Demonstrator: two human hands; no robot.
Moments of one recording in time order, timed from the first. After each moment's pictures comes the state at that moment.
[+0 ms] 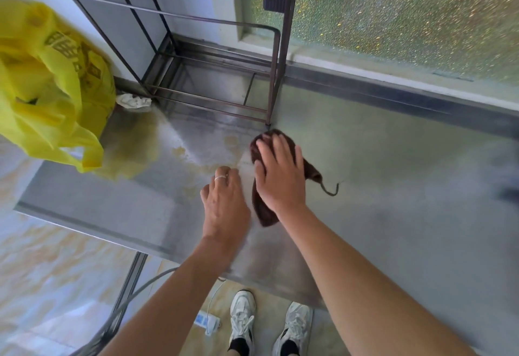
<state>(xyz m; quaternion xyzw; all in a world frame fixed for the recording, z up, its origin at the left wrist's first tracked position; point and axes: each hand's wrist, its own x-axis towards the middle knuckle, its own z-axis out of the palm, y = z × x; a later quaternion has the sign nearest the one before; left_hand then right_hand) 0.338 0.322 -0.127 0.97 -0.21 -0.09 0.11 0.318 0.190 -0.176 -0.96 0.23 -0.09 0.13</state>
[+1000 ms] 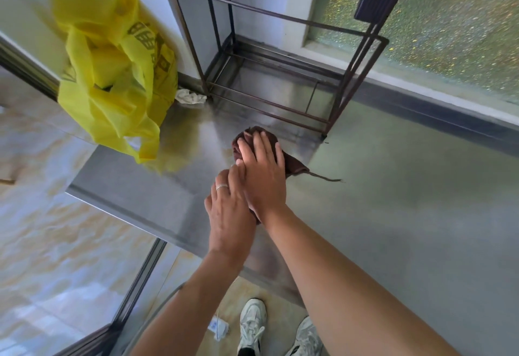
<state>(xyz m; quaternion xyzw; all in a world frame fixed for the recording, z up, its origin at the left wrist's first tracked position) 0.371 0.394 -0.124 0.96 -0.13 -0.06 0.24 0.409 0.300 -0.174 -0.97 0.16 -0.12 0.16</state>
